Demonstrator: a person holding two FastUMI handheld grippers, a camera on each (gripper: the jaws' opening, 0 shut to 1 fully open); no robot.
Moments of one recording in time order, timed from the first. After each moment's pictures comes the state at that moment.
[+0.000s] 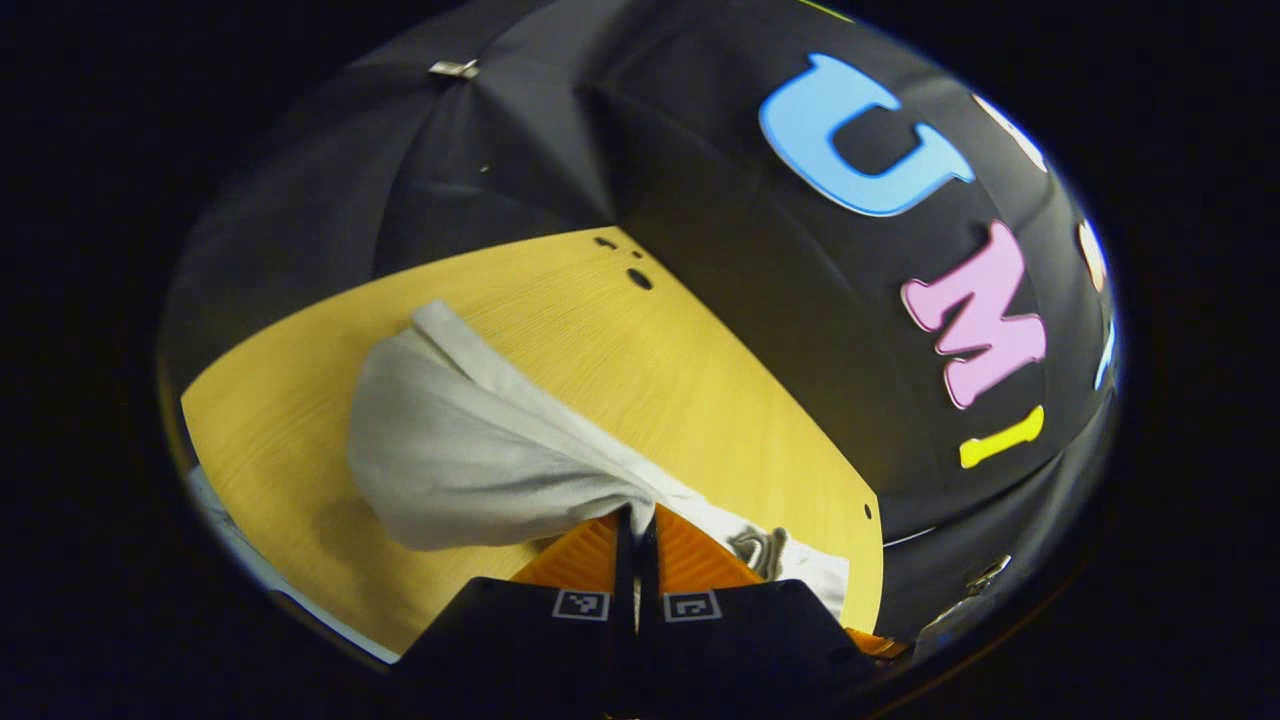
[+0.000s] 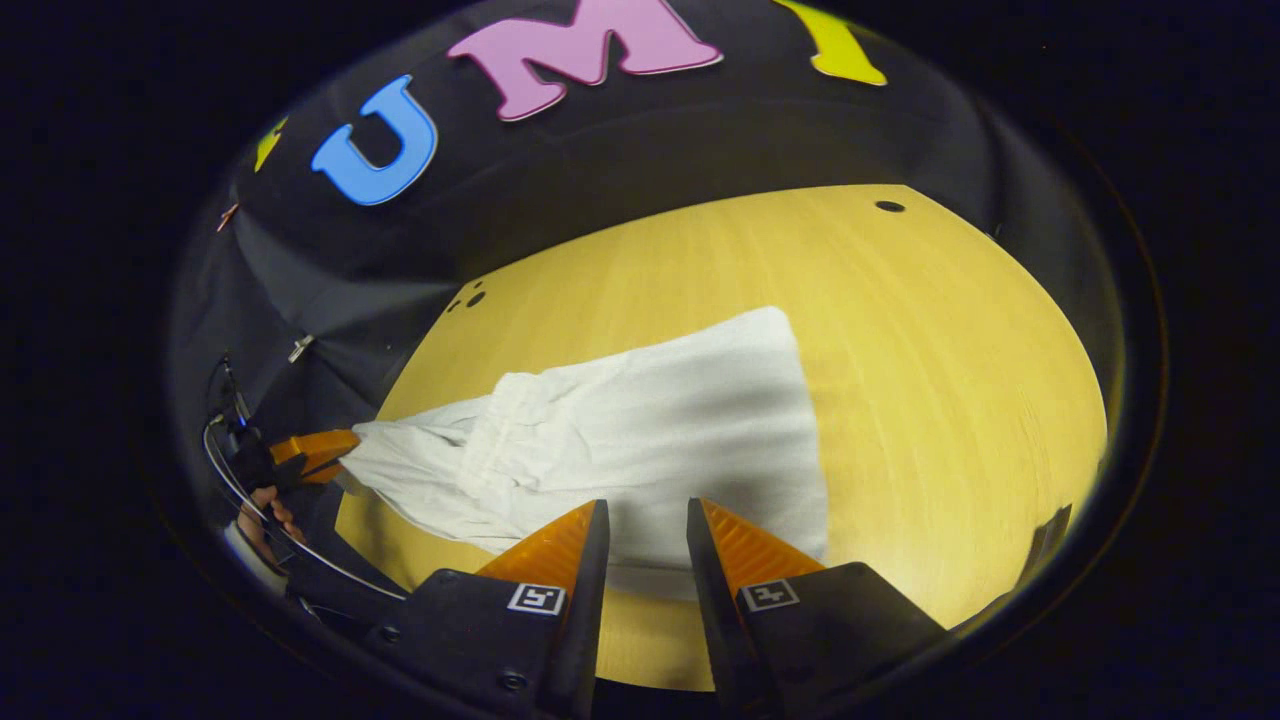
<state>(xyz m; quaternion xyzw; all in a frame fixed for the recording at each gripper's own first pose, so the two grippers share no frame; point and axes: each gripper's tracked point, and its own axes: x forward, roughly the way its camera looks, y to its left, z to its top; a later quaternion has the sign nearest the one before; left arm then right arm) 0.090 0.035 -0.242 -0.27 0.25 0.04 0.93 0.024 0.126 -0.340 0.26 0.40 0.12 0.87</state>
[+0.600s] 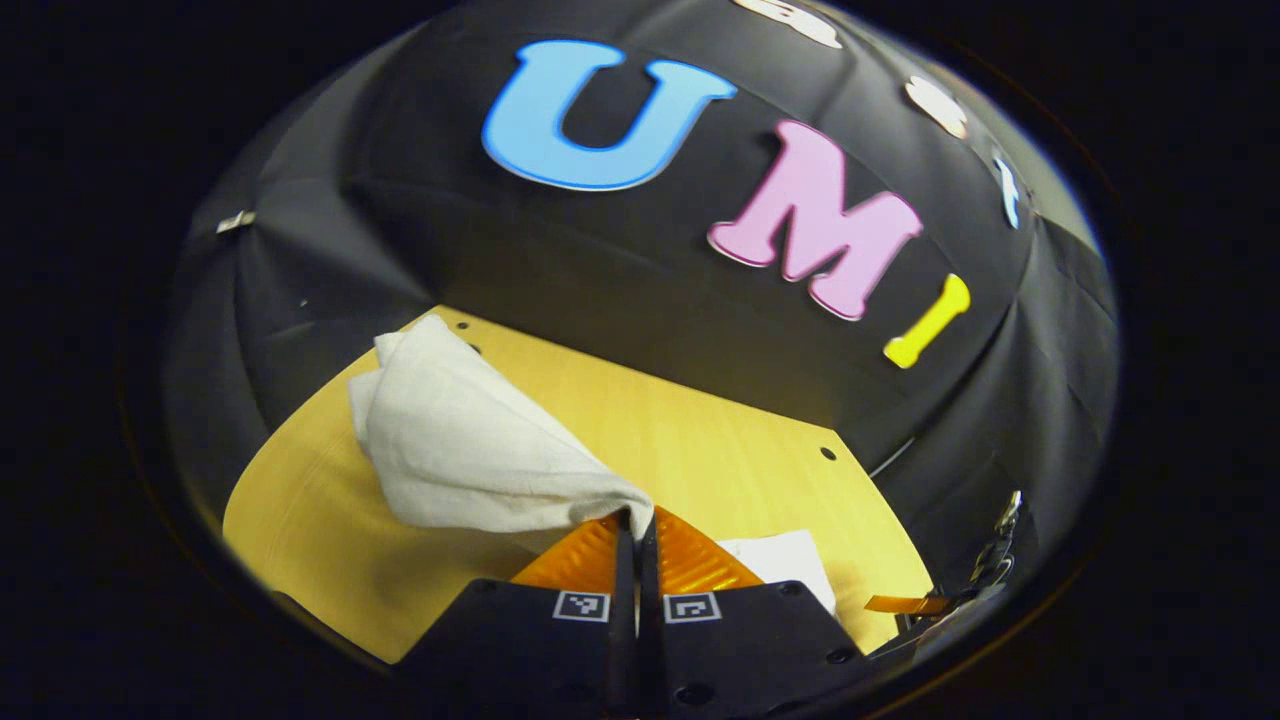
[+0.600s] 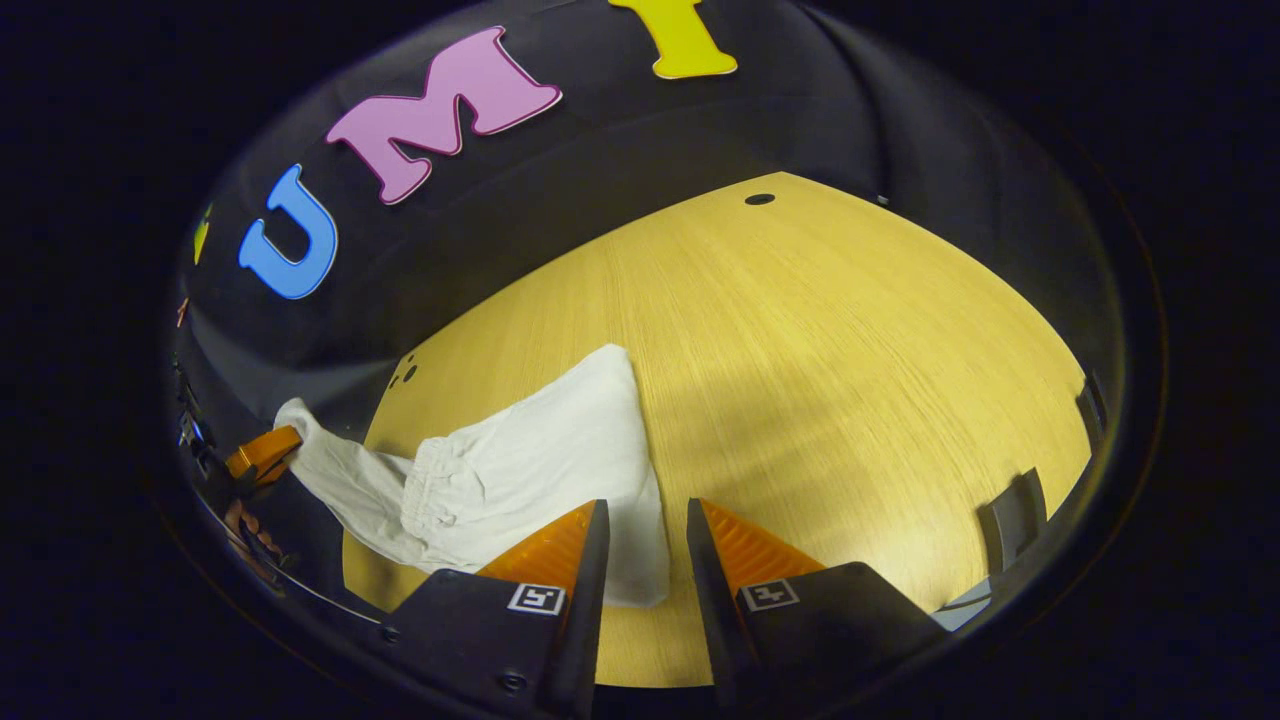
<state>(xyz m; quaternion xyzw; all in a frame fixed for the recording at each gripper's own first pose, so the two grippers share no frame) 0.126 -0.113 -0.172 -0.08 0.21 -0.12 0.97 0.017 0.024 -0.354 0.32 0.38 0.03 0.86</state>
